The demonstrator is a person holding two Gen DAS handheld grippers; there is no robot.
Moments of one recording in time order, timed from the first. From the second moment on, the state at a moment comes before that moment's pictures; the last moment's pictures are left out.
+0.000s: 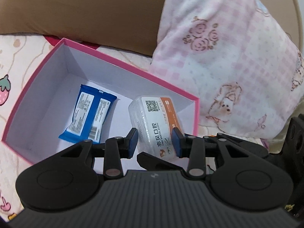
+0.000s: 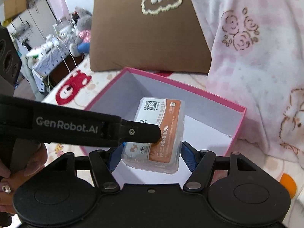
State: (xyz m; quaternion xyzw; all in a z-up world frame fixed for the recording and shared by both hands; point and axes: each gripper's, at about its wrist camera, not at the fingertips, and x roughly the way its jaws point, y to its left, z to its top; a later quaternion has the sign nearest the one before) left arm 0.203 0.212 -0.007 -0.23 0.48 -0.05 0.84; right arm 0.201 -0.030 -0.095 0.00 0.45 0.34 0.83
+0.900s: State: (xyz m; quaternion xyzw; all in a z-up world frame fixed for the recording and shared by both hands) left arm 0.258 0.244 -0.103 -0.28 0.55 -0.07 0.78; right arm 0.246 0.026 -0.154 -0.08 0.56 0.26 0.78
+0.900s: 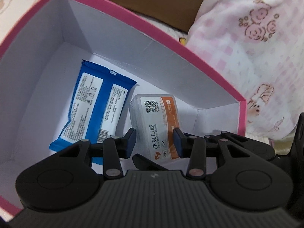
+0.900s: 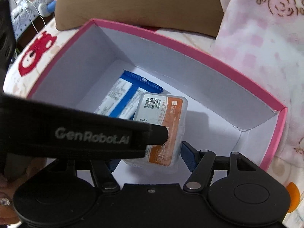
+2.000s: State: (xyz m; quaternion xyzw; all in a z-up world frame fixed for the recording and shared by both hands) left arm 0.243 0.227 -0.121 -0.21 0.51 0.01 0.83; right arm 0.257 0.000 -0.153 -0.03 0.53 0.31 0.79
